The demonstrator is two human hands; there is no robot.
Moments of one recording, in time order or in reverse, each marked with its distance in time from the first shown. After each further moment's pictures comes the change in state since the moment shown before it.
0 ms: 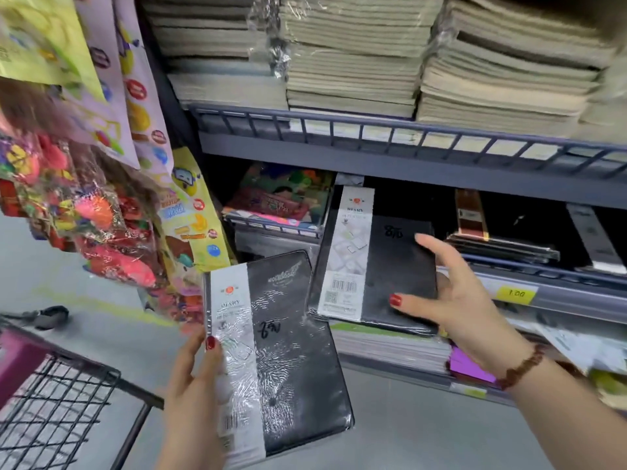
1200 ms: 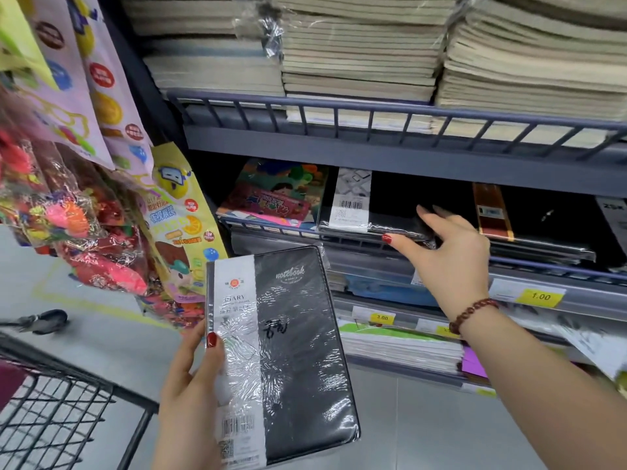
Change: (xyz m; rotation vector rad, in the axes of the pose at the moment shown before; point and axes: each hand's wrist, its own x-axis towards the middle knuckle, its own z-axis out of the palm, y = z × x) left_hand 0.011 0.014 0.017 -0.029 -0.019 -0.008; right_hand 0.075 0.013 0.017 -0.614 0.472 -0.197
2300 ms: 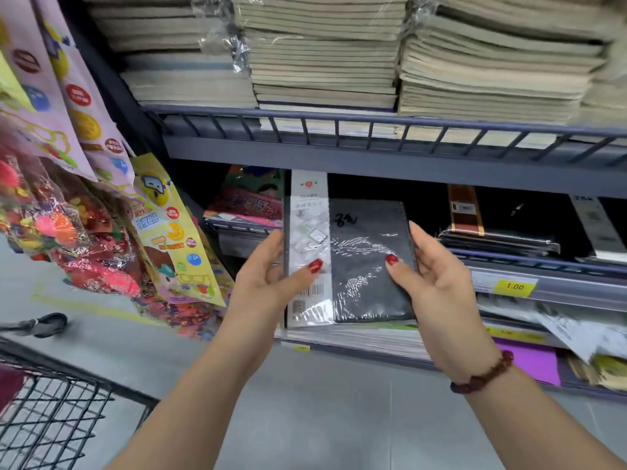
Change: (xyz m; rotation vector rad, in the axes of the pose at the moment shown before) left_hand 0.001 0.048 0.089 0.097 -0.709 0.192; right_hand -0.052 -0.020 -0.031 0.900 -0.240 0.256
